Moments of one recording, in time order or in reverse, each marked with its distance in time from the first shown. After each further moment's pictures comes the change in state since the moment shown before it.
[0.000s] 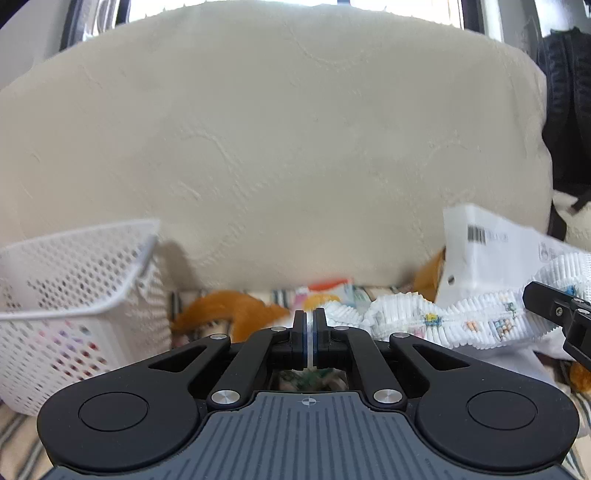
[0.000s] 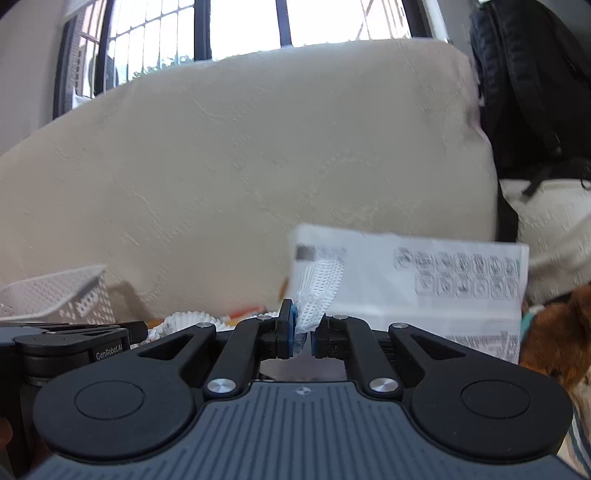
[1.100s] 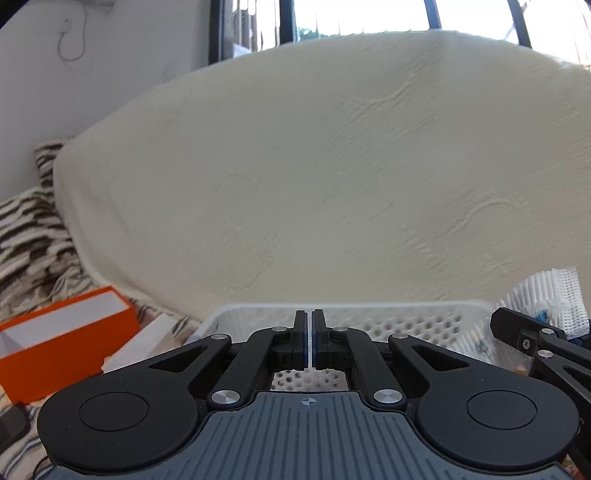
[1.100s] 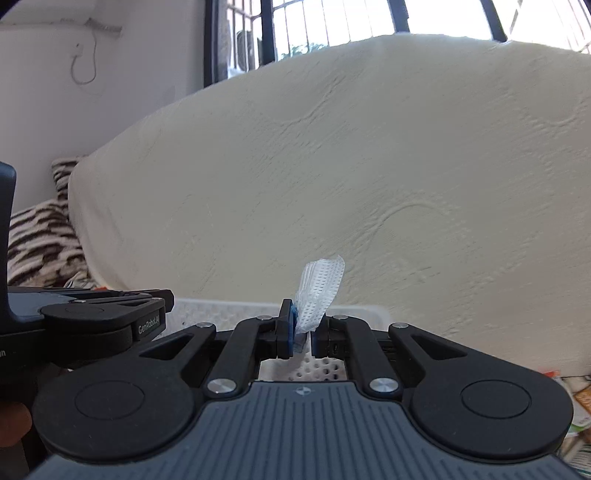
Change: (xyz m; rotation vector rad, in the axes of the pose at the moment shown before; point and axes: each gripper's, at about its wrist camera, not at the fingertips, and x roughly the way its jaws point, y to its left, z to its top) left arm 0.018 0.248 0.058 -0.112 -0.054 0.431; right arm 0.104 0.266 0.037 -0.141 0.052 0.454
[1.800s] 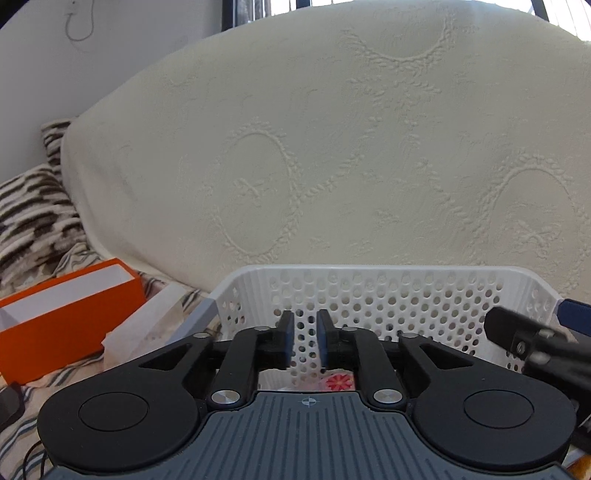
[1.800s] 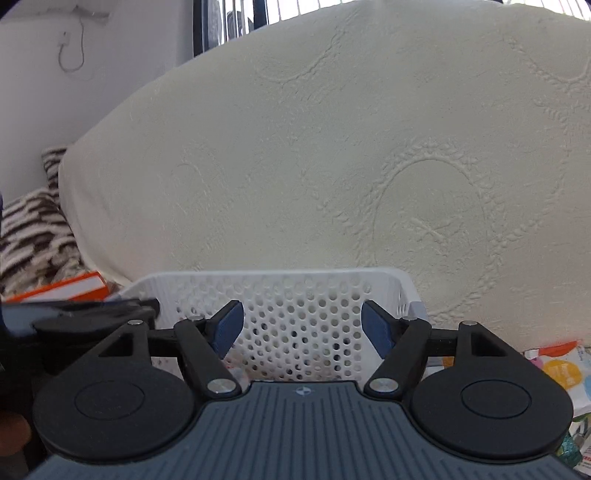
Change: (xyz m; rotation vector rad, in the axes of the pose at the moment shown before) left arm 0.021 0.020 -0.033 -0.013 0.050 0.032; right arm 0.030 0.009 -0.020 0.042 0.059 -0.012
